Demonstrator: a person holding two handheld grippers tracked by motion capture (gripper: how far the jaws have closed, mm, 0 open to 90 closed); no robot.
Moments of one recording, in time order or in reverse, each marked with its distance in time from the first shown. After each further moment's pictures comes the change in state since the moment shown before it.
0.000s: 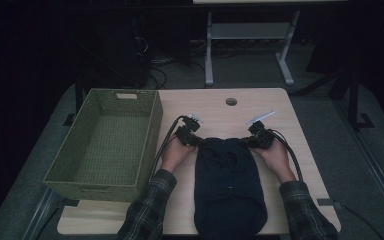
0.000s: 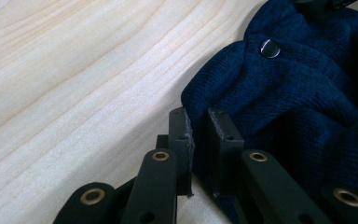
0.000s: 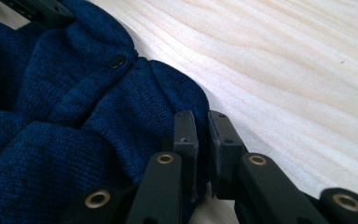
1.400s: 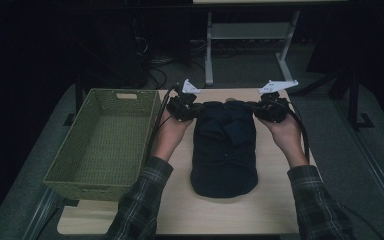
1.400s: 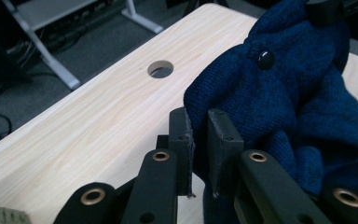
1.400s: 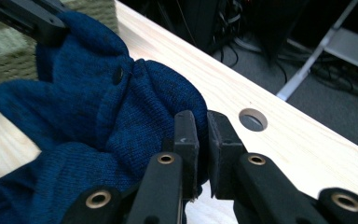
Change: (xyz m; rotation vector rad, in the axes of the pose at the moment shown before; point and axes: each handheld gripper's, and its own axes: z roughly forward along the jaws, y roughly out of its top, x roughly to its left) left arm -0.048 0.047 -0.114 -0.319 0.235 0.179; right arm 0.029 0.063 -0.111 -0.330 -0.150 -0.149
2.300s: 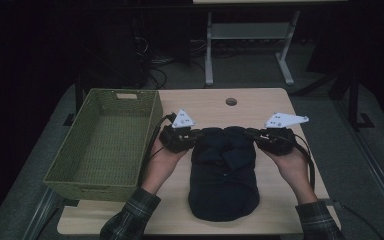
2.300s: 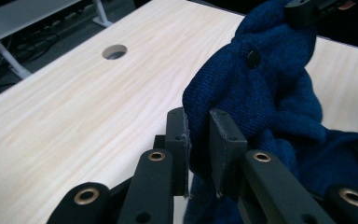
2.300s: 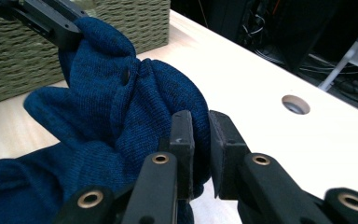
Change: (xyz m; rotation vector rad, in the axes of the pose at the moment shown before) left arm -0.047 -0.051 -0.039 -0.016 -0.103 0.043; right arm 0.052 -0.055 -0.037 -0.055 0.076 -0.023
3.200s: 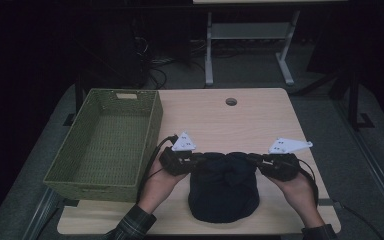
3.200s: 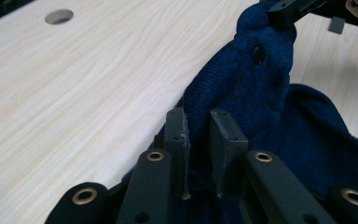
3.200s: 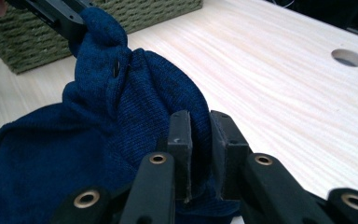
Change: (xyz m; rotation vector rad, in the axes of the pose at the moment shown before) left arm -0.031 -0.035 -0.004 0.067 -0.118 0.011; right arm 0.030 -0.049 -0.014 0.056 0.092 0.046
